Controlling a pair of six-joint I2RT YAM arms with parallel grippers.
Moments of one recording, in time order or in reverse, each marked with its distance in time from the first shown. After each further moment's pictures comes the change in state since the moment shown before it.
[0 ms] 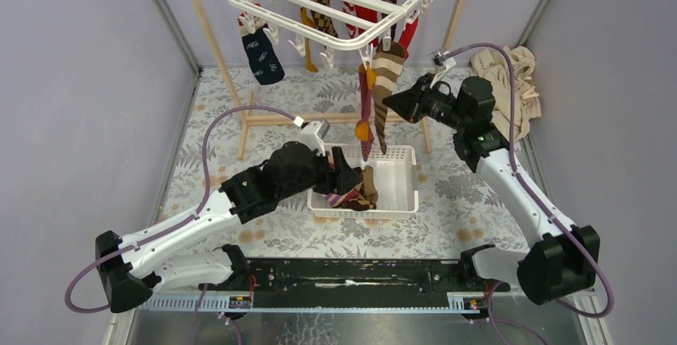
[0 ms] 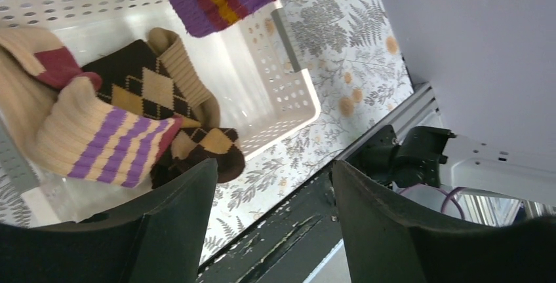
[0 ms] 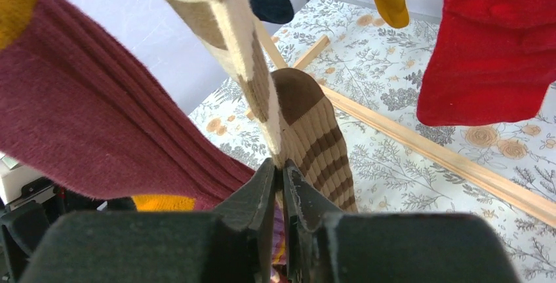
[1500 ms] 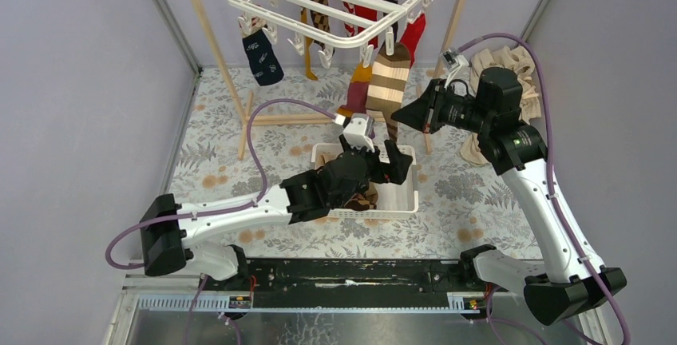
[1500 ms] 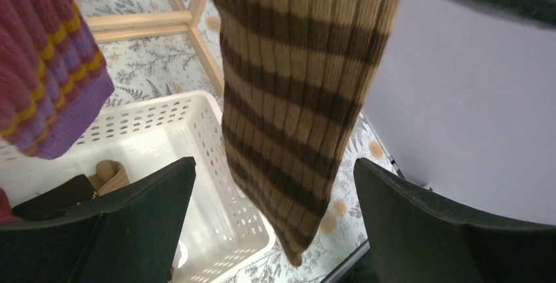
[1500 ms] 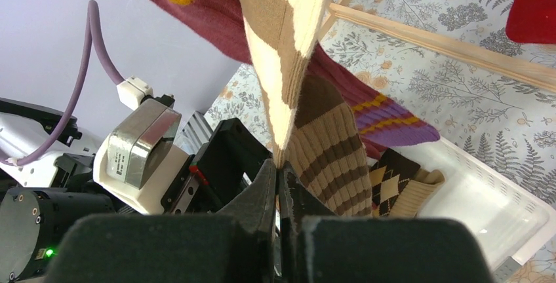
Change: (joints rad) left arm -0.237 0.336 0.142 0.431 -0.451 0.074; right arm 0.013 -0.145 0.286 -0.660 -0.055 0.032
